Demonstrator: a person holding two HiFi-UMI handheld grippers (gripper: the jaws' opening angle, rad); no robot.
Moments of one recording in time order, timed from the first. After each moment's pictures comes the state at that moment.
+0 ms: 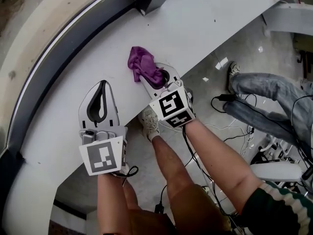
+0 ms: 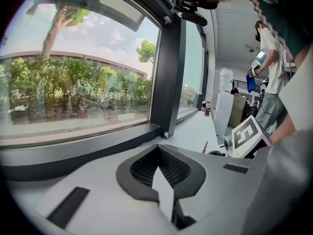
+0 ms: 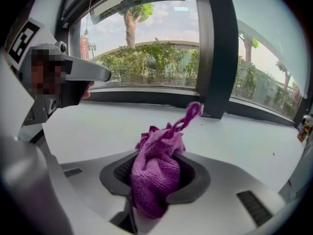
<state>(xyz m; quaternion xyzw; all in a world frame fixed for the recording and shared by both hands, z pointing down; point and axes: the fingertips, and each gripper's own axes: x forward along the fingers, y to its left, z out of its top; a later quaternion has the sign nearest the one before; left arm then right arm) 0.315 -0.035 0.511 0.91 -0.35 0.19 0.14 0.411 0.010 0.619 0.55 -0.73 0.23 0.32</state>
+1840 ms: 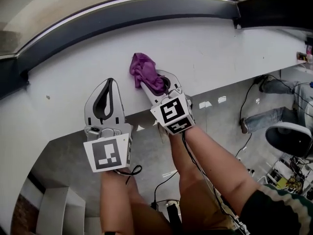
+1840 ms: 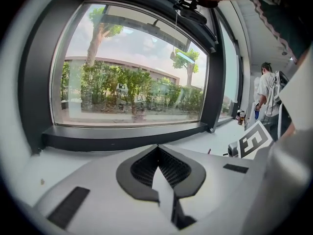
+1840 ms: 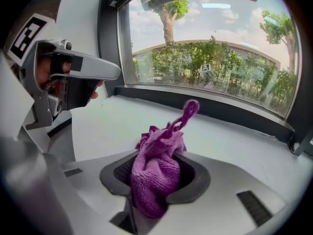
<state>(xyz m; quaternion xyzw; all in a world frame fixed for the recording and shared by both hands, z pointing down) 0.010 -0.001 0.515 0.82 -0.53 0.15 0.19 0.098 0.022 0.626 0.39 -0.83 0.19 0.35</state>
